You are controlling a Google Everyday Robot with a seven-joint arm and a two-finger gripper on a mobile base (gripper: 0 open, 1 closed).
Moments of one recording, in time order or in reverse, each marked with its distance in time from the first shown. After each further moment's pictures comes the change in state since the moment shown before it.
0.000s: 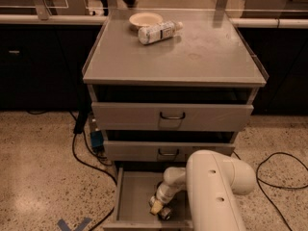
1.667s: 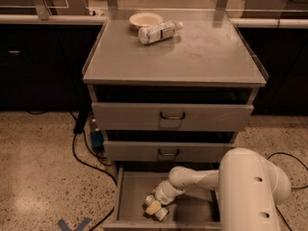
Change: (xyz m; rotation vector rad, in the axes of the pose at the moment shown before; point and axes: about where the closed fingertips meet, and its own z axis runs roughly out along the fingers) arm -0.041 0.058 -0.070 -0.025 -0.193 -0.083
